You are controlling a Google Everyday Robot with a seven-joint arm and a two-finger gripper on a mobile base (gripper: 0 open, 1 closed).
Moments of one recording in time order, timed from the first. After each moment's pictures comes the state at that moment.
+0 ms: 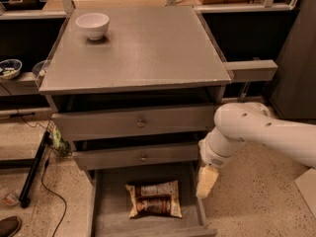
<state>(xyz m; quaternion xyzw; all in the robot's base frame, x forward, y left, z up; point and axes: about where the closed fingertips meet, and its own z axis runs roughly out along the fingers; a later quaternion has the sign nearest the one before) 0.489 -0.144 0.600 -0.63 0.77 0.08 0.10</state>
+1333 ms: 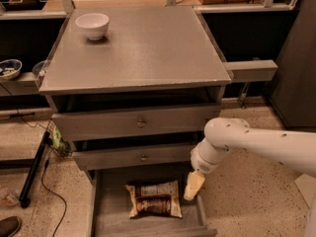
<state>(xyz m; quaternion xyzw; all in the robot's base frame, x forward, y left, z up) 0.514 -0.124 0.514 -0.60 0.79 0.12 0.10</state>
